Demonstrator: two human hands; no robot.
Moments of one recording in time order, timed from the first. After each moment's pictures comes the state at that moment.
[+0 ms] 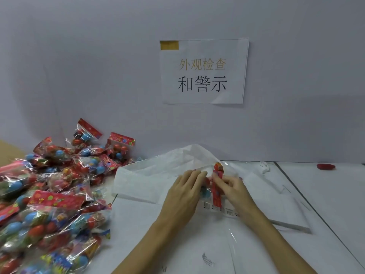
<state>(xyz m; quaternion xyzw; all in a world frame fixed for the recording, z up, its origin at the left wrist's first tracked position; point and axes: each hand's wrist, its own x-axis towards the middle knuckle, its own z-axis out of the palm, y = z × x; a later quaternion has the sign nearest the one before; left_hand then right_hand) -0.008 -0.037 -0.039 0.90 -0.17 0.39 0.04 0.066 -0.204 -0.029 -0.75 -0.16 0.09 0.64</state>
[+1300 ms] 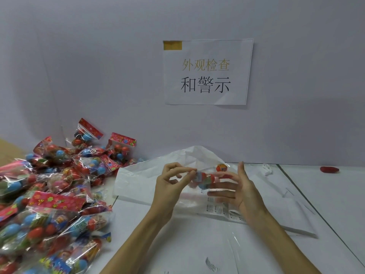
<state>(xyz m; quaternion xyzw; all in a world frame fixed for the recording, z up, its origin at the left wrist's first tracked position) -0.007 -0.013 -0.018 0.67 0.04 0.26 0.70 0.057 -0.212 -0.011 -0.62 -0.11 0.15 0.76</state>
